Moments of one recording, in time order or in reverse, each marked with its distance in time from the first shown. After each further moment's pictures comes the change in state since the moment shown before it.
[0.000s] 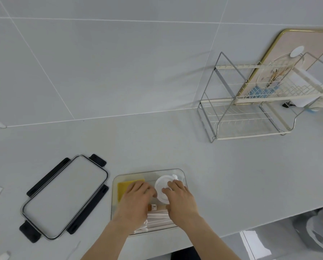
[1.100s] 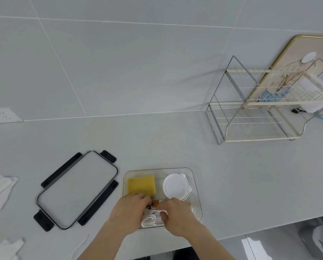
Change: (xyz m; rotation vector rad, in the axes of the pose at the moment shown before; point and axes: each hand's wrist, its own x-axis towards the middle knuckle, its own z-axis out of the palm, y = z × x) left_hand -0.035 -0.020 -0.012 0.087 -0.215 -0.110; right_hand -0.020 -0.038 0.003 0.173 -0.170 -0.039
